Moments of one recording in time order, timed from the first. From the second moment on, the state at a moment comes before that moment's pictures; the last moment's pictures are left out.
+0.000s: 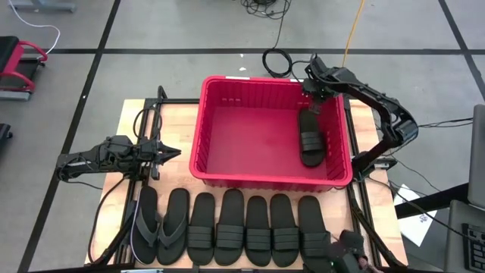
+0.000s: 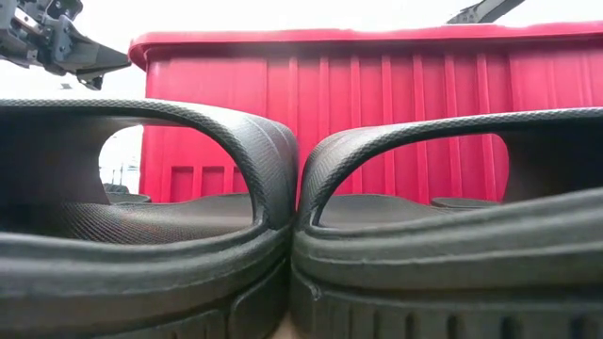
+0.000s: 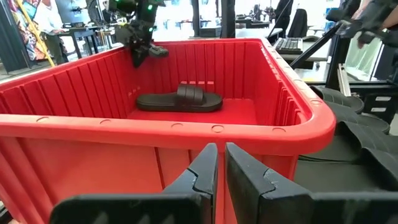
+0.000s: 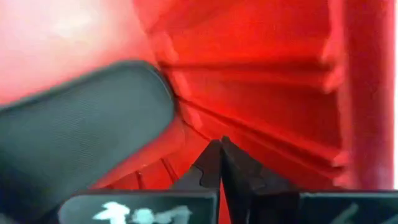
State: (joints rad) left arm 0.05 0.01 0.28 -0.37 -0.04 0.03; right arm -0.95 1.55 1.28 -0.94 0.25 -0.61
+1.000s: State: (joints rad) left arm 0.05 0.01 0.28 -0.37 -0.04 0.05; right arm -0.57 1.75 1.27 -1.16 -0.12 -0.68
